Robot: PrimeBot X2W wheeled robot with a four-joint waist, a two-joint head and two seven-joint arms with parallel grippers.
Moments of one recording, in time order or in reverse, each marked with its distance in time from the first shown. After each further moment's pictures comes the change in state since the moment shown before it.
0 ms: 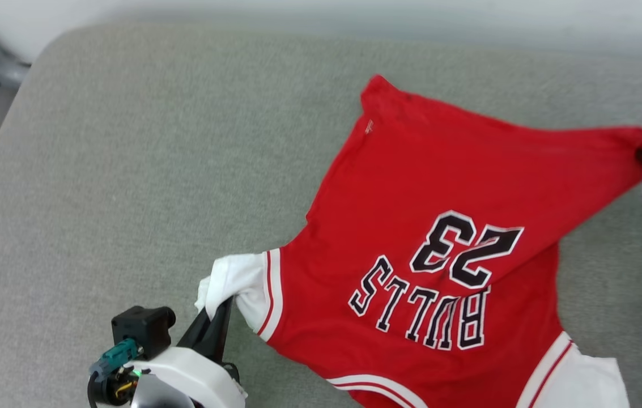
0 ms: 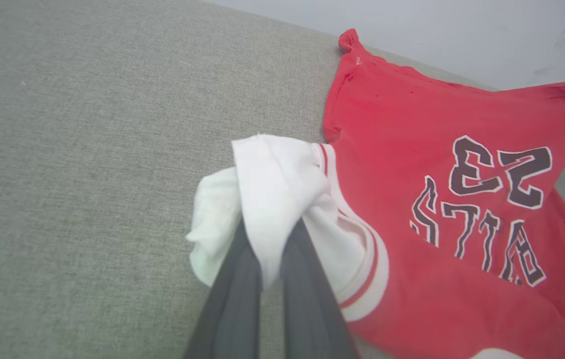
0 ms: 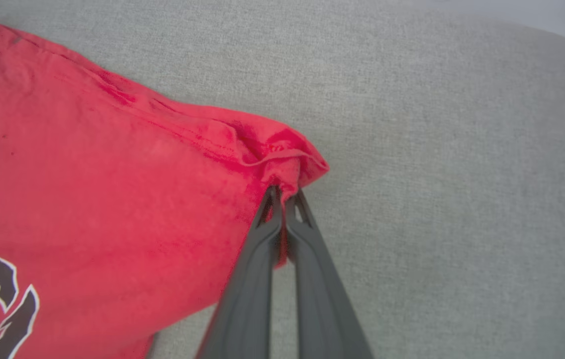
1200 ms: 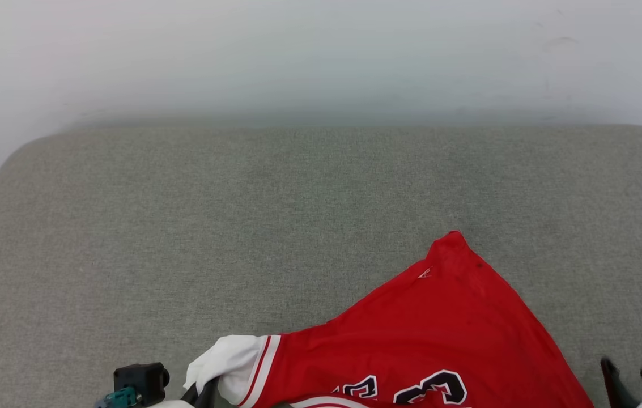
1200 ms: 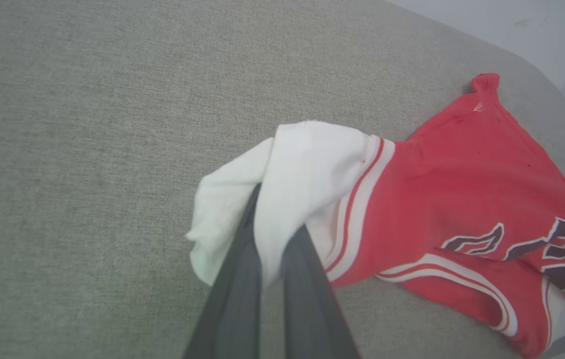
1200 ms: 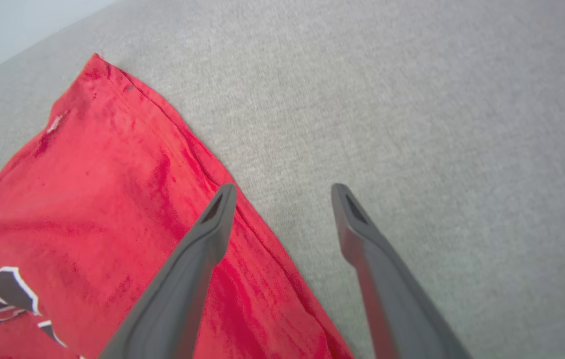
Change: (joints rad) left arm 0.148 0.027 -0.016 0.074 -0.089 0.035 0.082; right arm 1.010 0.354 -0.391 -0.672 -0.002 0.000 -0.340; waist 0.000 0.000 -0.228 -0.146
